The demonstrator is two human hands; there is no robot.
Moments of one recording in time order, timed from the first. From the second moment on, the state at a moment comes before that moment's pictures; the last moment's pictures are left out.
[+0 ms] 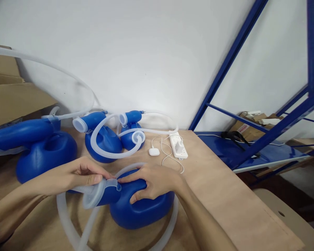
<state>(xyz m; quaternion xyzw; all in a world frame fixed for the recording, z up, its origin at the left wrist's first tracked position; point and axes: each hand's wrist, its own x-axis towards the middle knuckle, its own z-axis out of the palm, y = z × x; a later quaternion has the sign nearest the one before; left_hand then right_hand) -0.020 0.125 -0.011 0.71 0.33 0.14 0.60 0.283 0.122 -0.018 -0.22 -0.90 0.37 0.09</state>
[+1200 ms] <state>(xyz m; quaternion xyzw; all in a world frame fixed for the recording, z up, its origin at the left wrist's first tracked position) -0.032 0.142 -0.066 0.61 0.24 0.20 0.73 0.284 0.123 -0.017 -0.22 -0.89 0.39 0.09</state>
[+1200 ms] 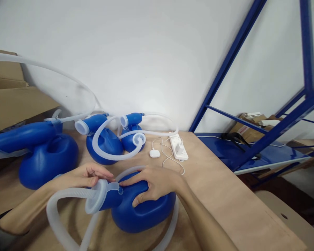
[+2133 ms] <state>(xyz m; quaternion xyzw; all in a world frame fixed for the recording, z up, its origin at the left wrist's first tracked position) -0.061 0.150 -0.040 0.75 0.38 0.17 0.52 0.306 0.131 -0.015 -0.31 -0.86 0.40 0.06</state>
